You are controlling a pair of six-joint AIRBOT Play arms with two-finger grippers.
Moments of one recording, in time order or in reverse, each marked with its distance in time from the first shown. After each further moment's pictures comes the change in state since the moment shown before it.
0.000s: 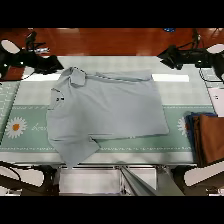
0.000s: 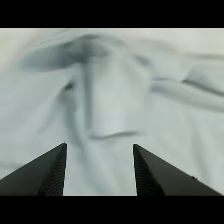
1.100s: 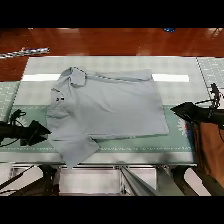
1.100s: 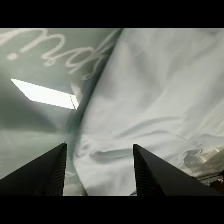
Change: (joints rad) left arm 0.534 0.499 -1.075 -0.074 -0.156 0.187; right arm -0.274 0.836 -1.044 -0.110 0.140 -0.176
